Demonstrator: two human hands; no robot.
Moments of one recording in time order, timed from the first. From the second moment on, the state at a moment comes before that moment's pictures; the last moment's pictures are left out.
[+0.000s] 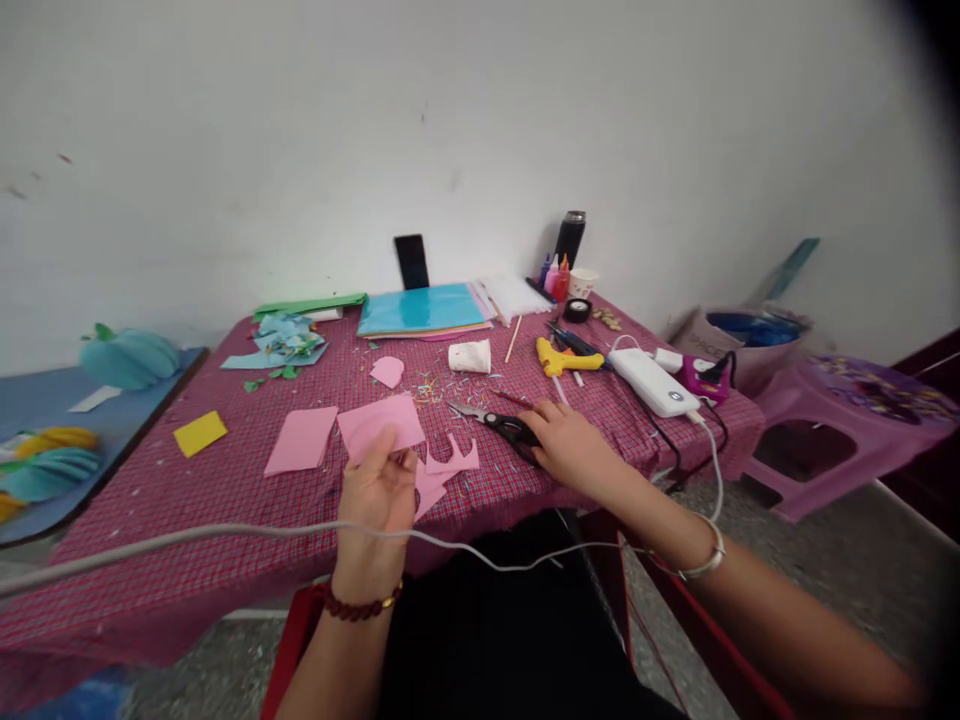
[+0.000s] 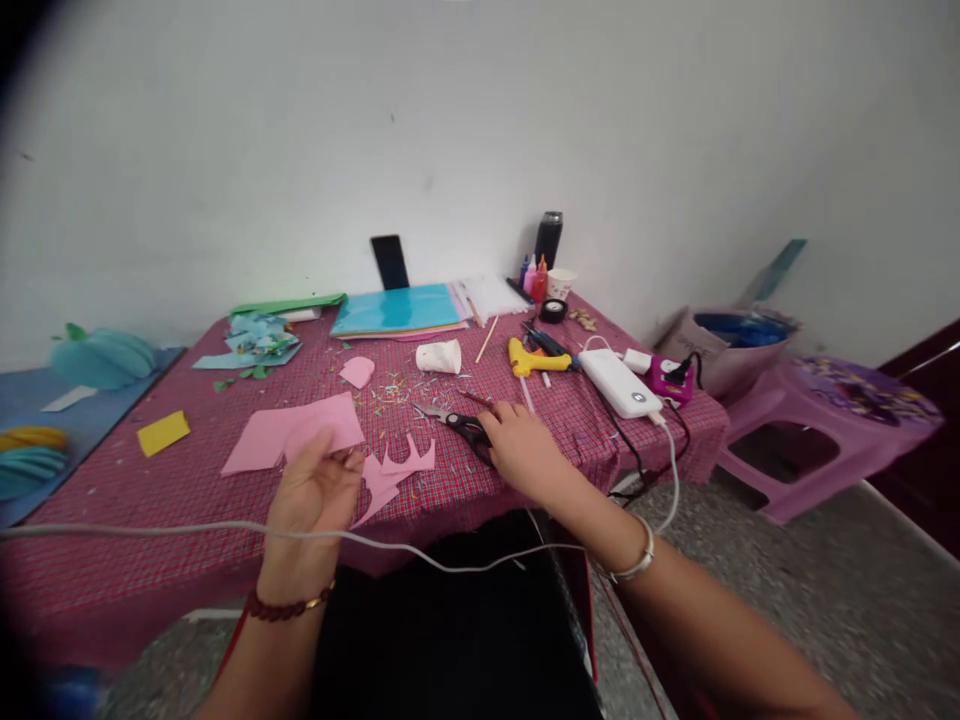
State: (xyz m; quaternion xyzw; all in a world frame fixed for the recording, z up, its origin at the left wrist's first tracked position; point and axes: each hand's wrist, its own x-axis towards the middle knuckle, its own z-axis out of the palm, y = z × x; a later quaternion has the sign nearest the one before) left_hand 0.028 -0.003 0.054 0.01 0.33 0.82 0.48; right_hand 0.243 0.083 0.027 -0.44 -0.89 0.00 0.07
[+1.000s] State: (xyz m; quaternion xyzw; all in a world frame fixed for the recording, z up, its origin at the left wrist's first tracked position) left_hand 0.053 0.027 0.104 0.01 0.25 0.86 0.44; right_hand 0.166 0.043 0.019 -0.08 -0.56 0.73 0.38
